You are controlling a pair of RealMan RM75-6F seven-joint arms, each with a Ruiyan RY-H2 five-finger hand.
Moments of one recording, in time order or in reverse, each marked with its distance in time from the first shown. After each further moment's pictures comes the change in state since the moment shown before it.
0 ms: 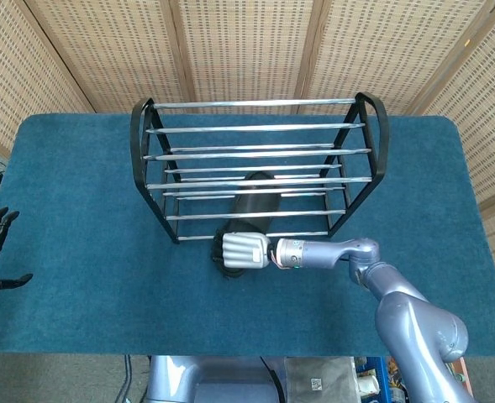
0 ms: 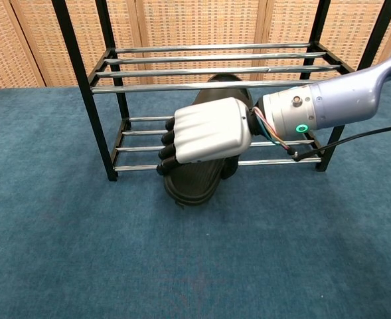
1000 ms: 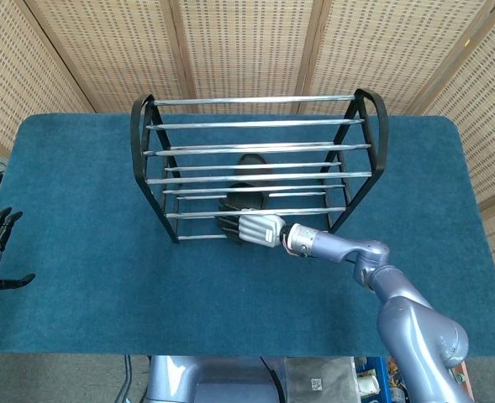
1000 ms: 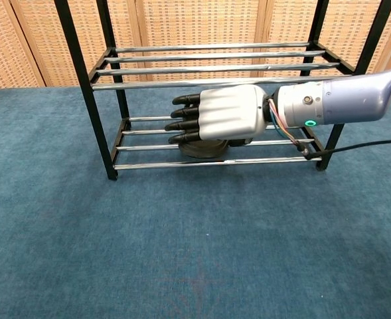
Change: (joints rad) left arm -0.007 0.001 0.008 -0.006 0.007 0.002 -0.002; right arm -0.061 -0.016 0.005 0.051 0.166 -0.088 -0.285
